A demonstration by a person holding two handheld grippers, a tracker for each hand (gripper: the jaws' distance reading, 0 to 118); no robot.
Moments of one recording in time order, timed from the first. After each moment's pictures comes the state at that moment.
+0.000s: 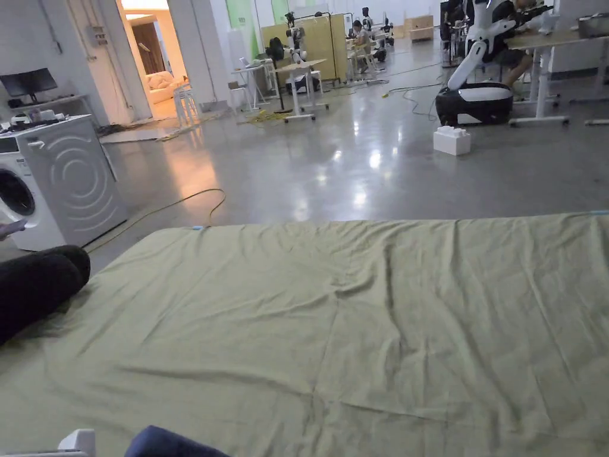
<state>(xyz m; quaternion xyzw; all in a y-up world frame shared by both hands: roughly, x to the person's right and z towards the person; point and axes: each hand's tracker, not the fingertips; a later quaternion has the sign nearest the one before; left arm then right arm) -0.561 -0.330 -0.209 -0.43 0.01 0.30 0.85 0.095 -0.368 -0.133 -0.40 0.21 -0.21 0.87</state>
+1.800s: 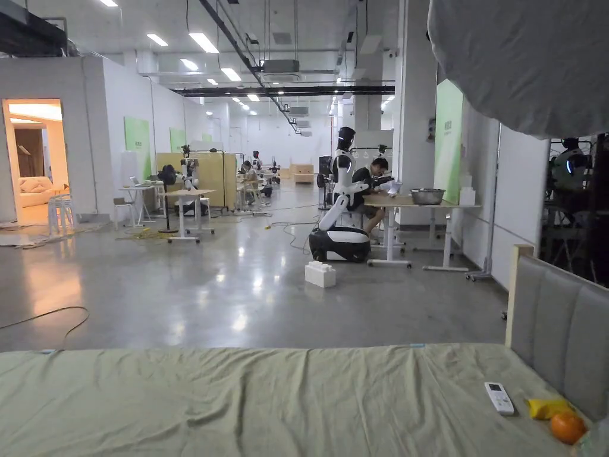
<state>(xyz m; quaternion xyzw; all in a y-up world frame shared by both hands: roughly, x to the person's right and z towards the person) -0.171 -0.117 0.033 -0.02 0.06 -0.09 0.99 0.175 -0.163 0.008 0.02 0.09 0.03 1.00</state>
